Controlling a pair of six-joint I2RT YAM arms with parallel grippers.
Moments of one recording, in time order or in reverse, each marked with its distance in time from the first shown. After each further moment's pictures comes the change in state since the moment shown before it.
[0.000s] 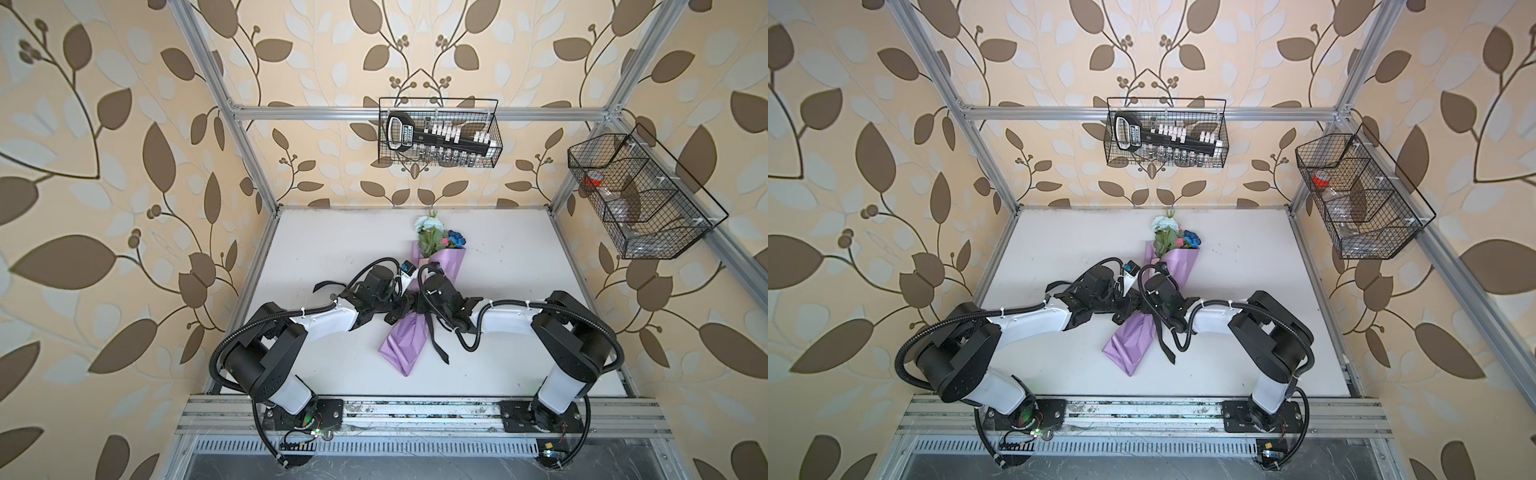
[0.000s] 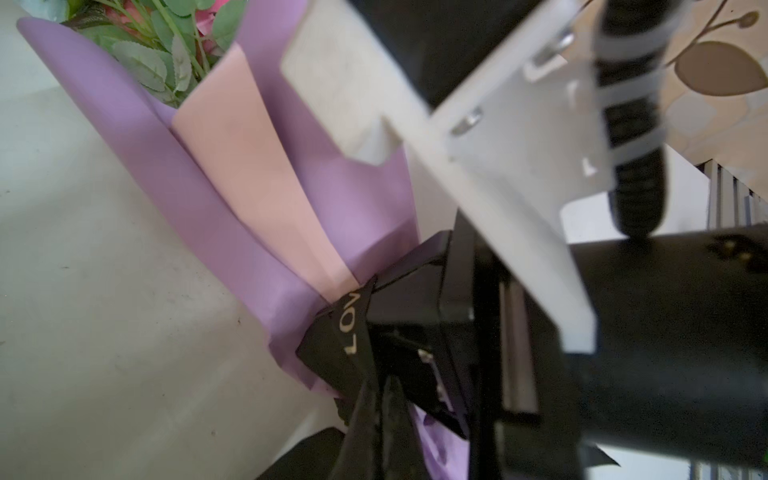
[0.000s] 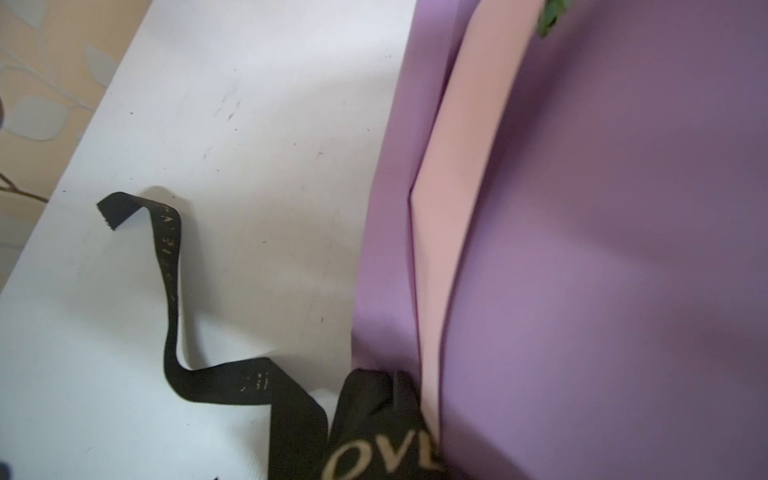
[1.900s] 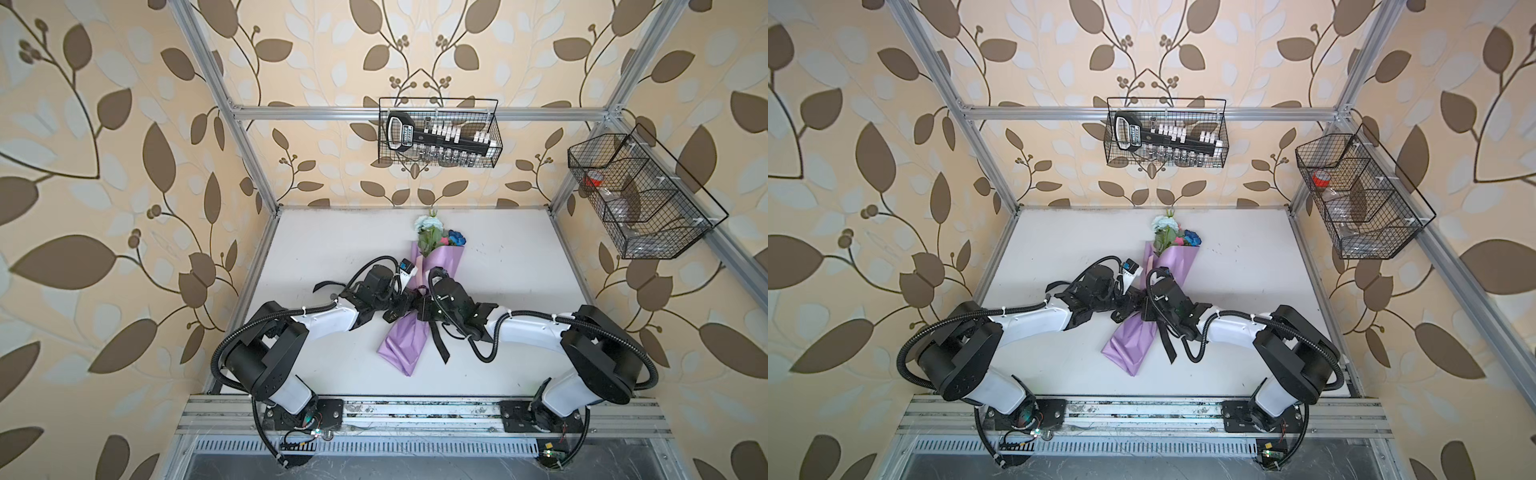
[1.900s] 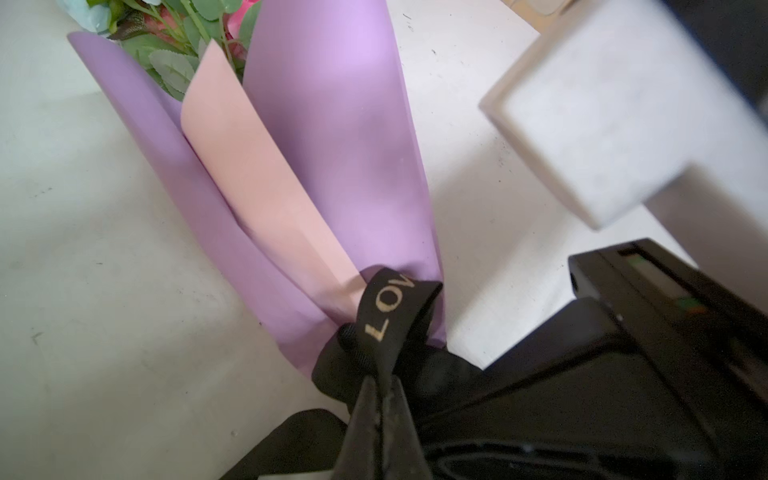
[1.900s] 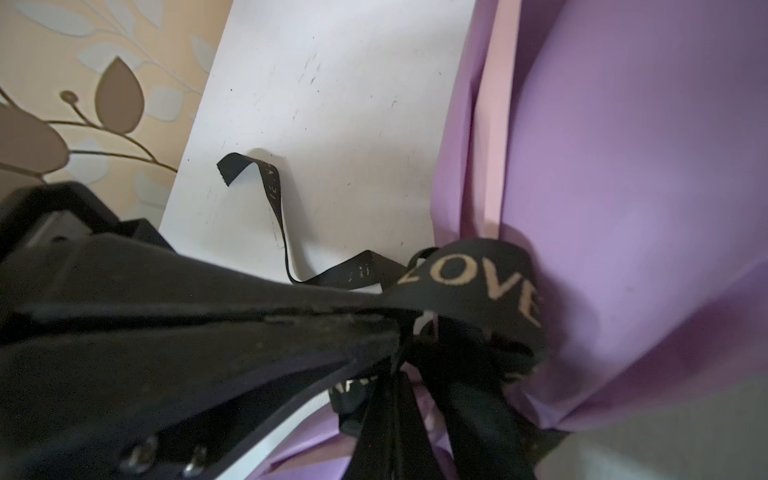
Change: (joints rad) left arm 0.000 0.009 -0.001 0.024 -0.037 -0.021; right arm 0.017 -0.180 -0.100 -0.026 -0.187 0.097
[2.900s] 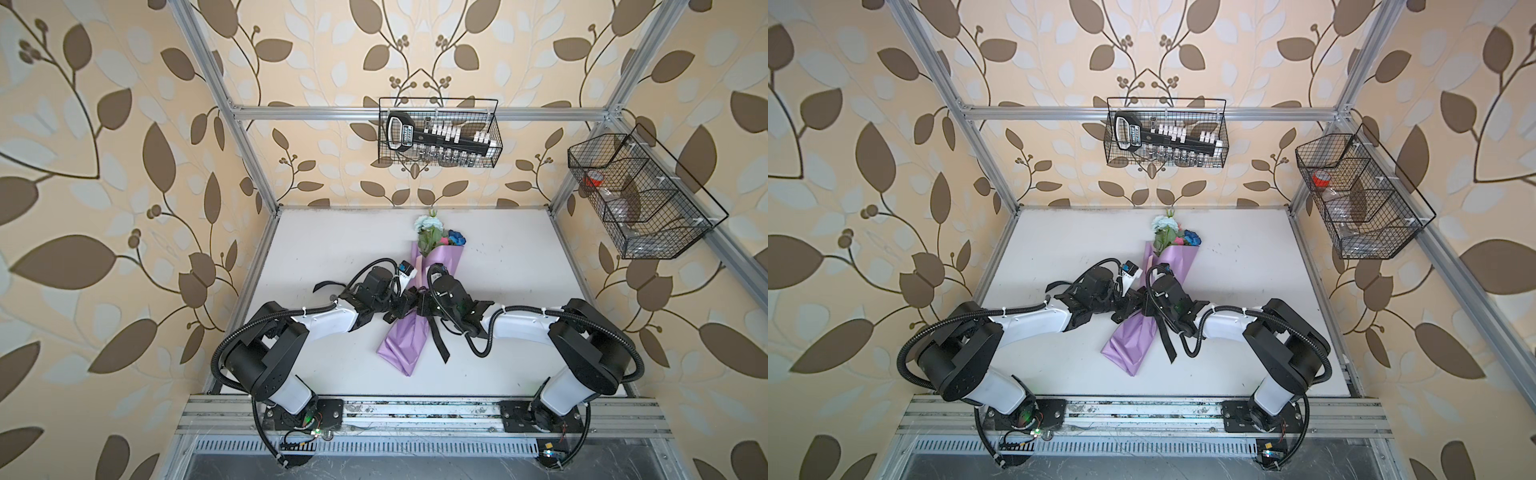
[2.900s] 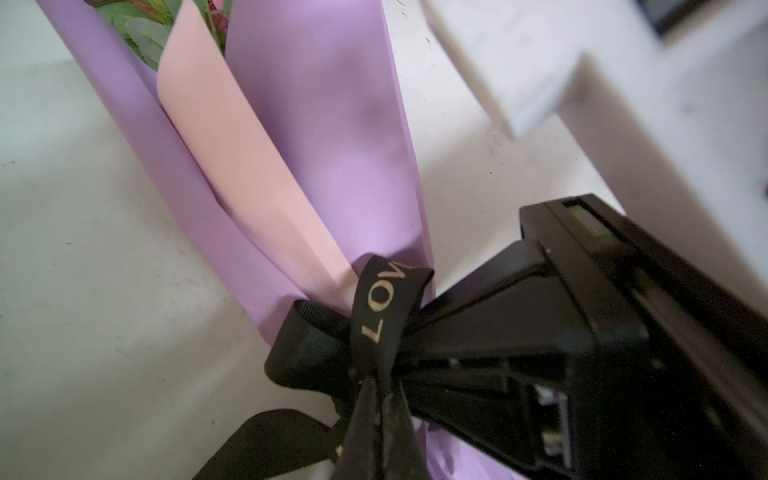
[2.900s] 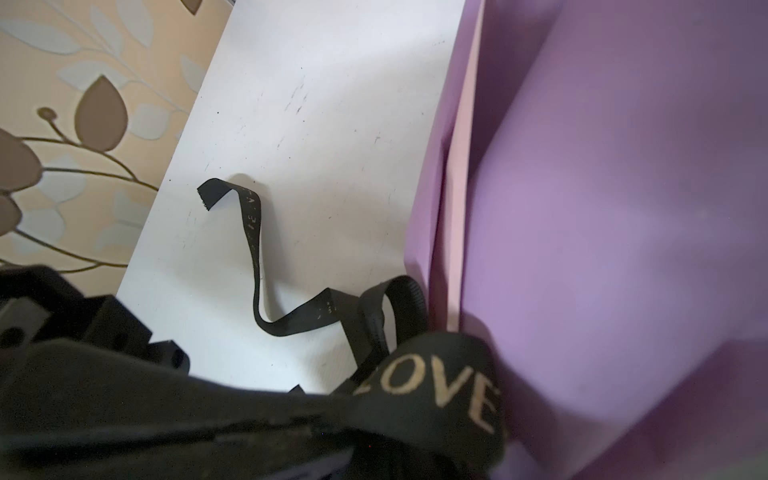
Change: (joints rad) left arm -0.001 -0.004 -0.016 0.002 0.030 -0.030; right arm -0.028 0.066 0.013 0.082 0.031 -0.057
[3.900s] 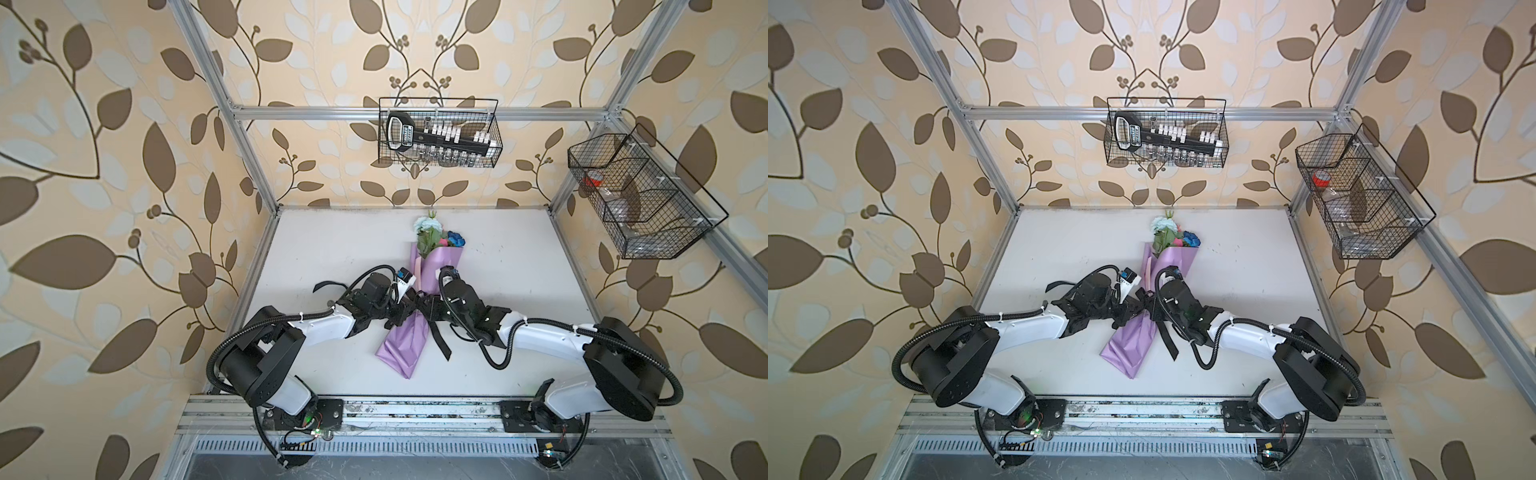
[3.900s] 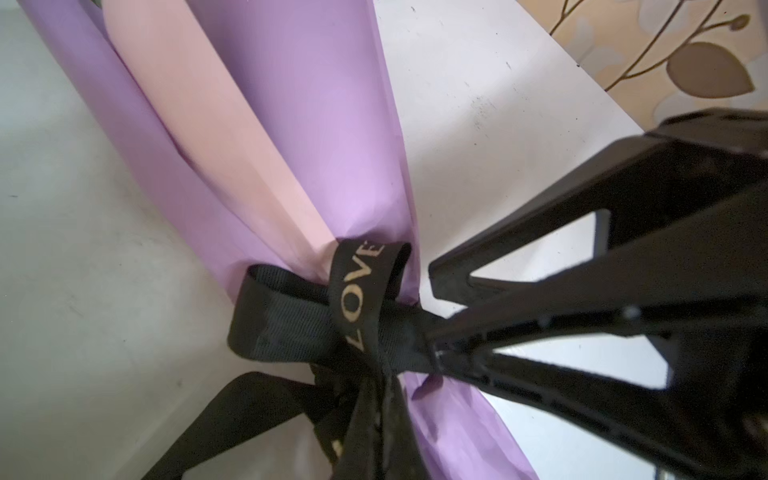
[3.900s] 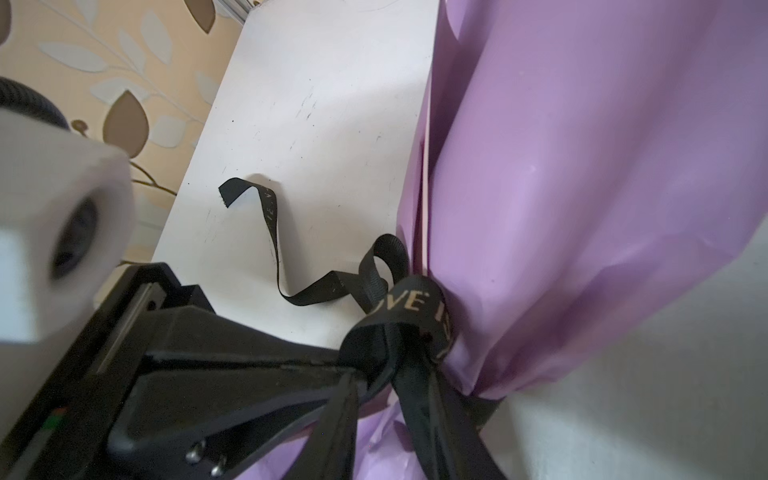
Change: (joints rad) left arm -0.013 -0.034 -0.066 0.007 0.031 -0.017; right arm 0.020 -0.198 -0.077 -0.116 0.035 0.039
